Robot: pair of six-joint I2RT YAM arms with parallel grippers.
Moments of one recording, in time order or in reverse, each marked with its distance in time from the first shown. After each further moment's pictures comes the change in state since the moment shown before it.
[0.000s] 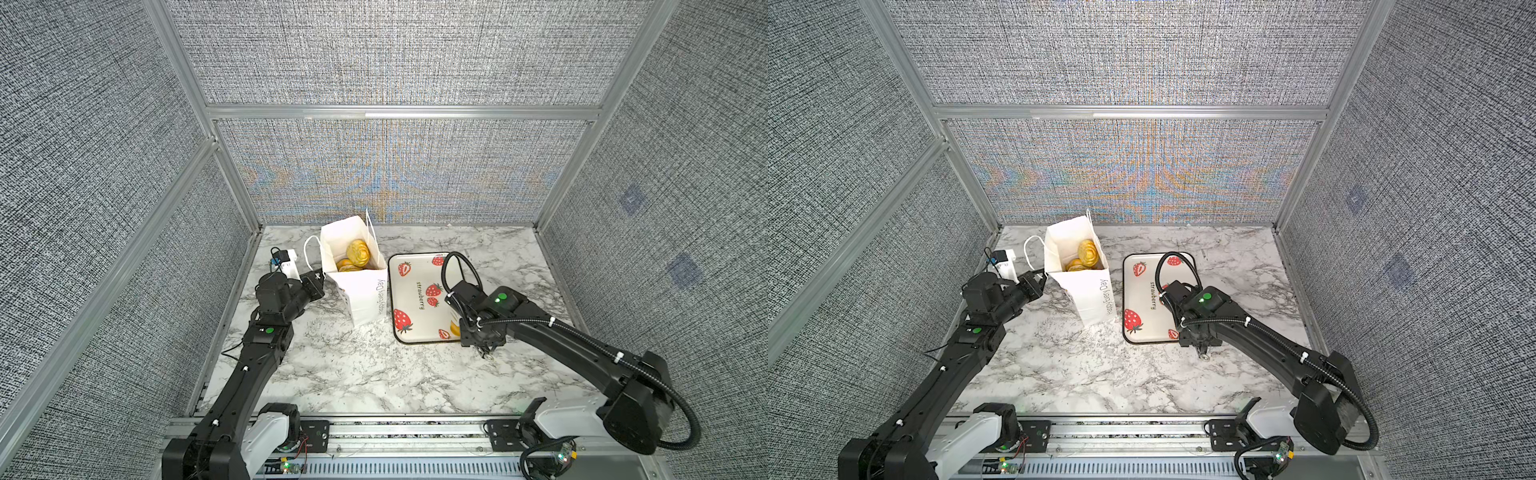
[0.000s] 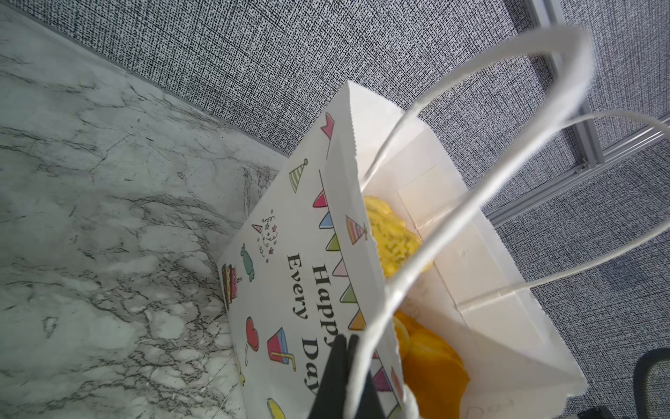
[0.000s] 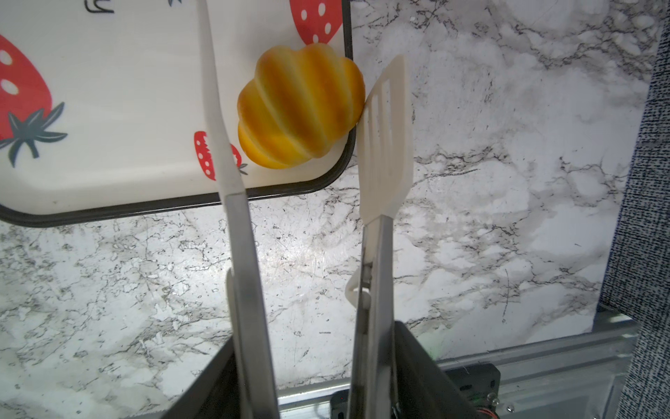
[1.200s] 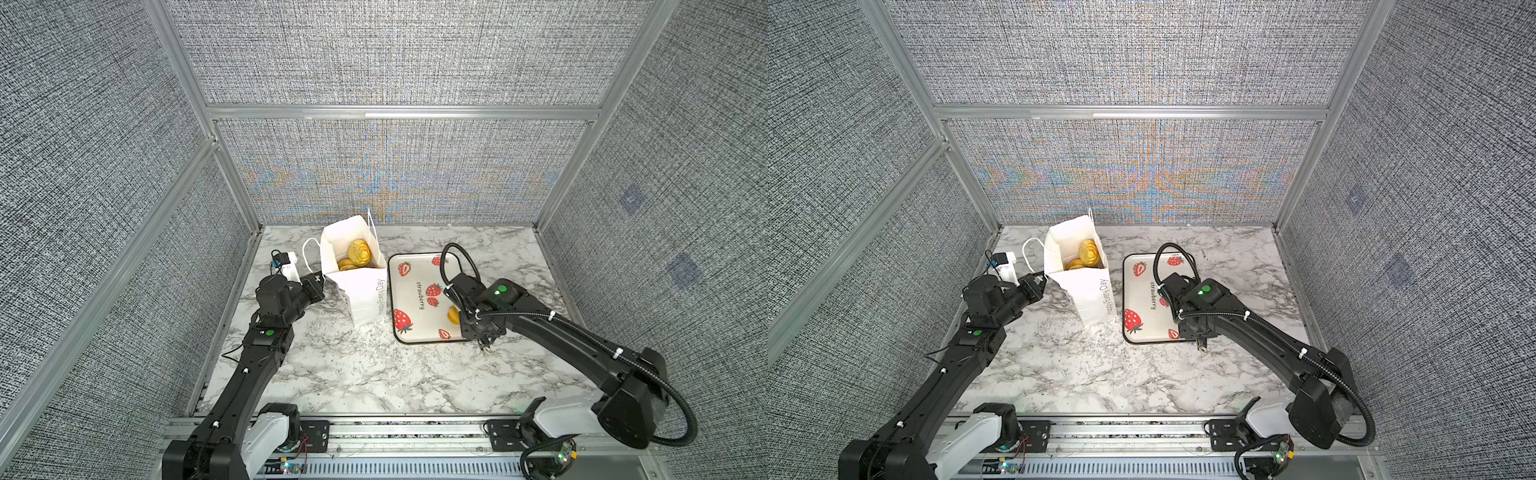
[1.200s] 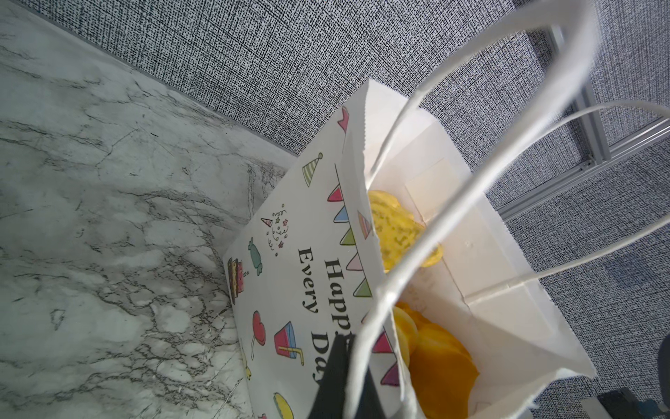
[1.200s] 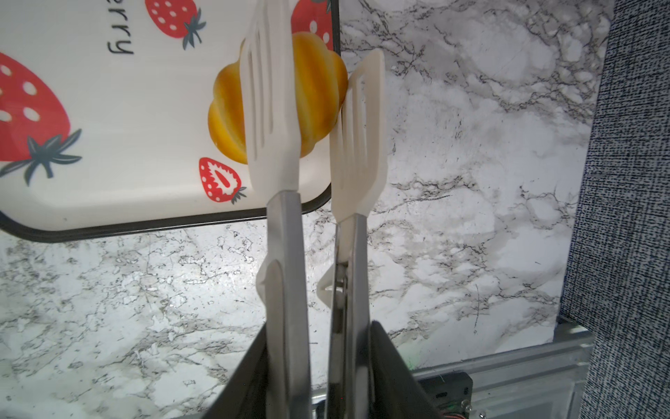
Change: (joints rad) left arm 0.000 -0.006 -0.019 0.003 -0.003 0.005; right arm -0.009 0.024 0.095 -0.035 0.058 -0.056
